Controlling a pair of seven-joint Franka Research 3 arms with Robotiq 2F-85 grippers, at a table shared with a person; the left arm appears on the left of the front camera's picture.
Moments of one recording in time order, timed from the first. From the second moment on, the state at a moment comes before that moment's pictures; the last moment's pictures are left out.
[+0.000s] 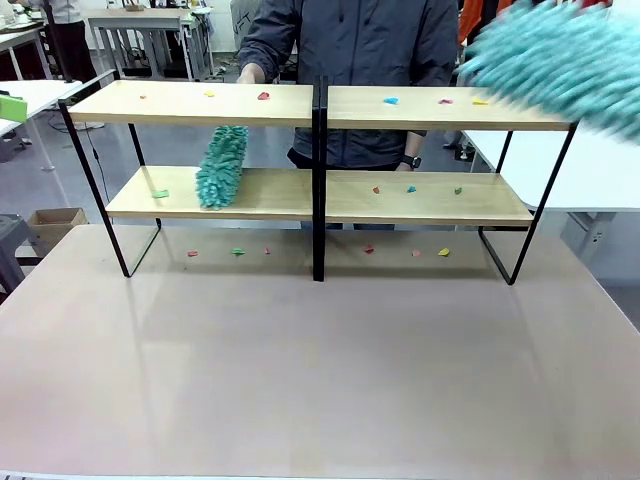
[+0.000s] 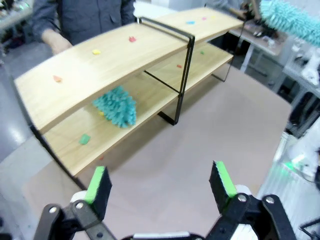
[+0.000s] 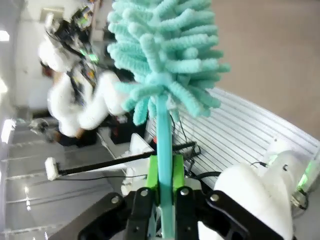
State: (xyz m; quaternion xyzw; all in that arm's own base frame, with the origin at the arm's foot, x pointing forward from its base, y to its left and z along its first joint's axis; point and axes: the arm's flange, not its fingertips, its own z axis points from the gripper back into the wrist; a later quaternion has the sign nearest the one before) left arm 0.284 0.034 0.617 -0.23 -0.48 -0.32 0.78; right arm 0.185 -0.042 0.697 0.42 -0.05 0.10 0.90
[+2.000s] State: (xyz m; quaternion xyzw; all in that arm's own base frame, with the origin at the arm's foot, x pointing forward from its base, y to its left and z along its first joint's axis) left arm 0.284 0.034 0.617 -0.23 -0.48 -0.32 0.78; right arm 0.228 0.064 0.672 0.33 -0.04 0.18 0.93
